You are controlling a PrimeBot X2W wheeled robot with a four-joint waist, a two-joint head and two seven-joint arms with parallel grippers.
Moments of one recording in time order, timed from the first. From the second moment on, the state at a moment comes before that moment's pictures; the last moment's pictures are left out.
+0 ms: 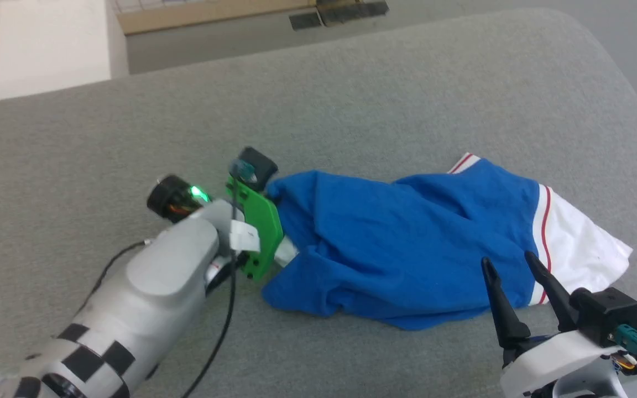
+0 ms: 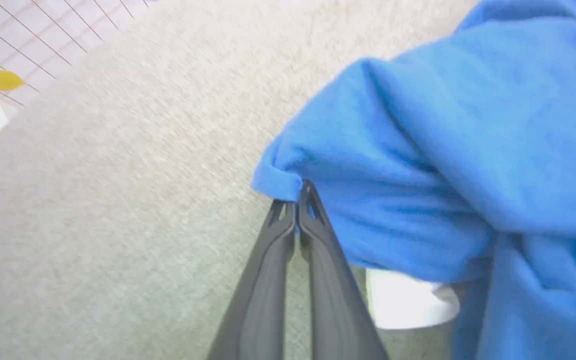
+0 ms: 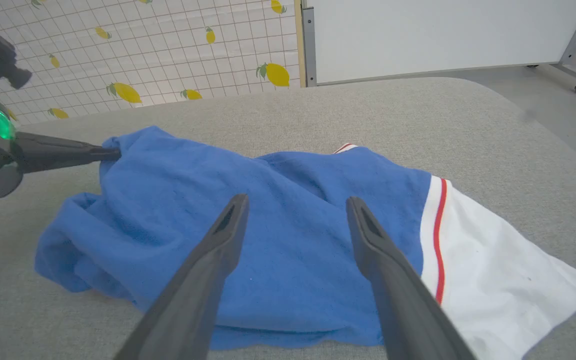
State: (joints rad) left arm -0.87 0.29 -1.04 0.76 -0.71 -0.11 0.16; right arm 0.11 -0.05 0.04 -0.15 0.16 0.13 0.06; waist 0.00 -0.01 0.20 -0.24
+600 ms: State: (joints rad) left arm -0.34 0.65 -0.83 0.26 -0.92 0.26 -0.03; right arm 0.19 -0.05 -0.05 -0.19 0.20 0.13 0.09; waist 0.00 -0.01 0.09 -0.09
